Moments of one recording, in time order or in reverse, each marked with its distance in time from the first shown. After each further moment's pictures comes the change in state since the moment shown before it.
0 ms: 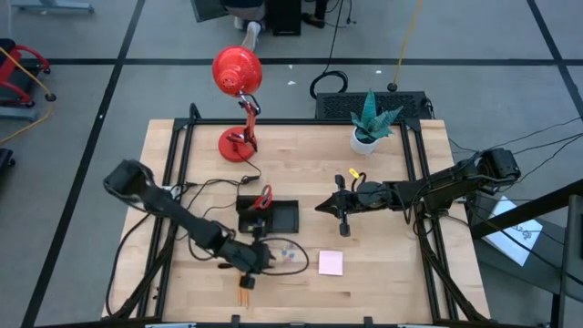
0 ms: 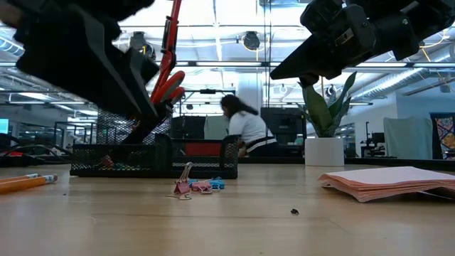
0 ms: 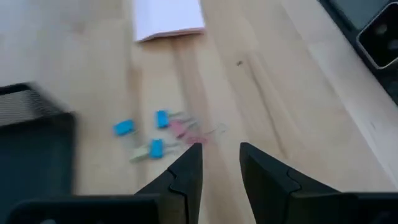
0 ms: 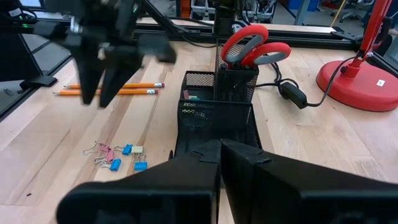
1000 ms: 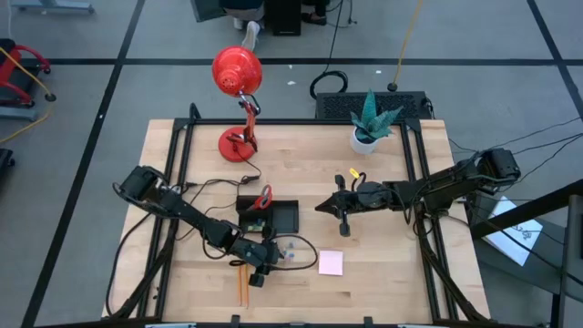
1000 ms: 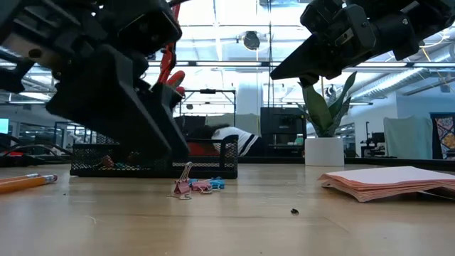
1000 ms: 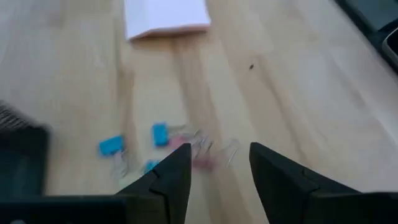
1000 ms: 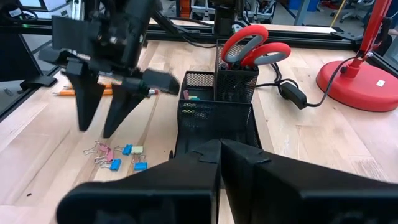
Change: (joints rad) left arm 0.069 0.130 0.000 0.178 0.093 0.033; right arm 0.000 0.000 0.000 0.000 0.000 0.000
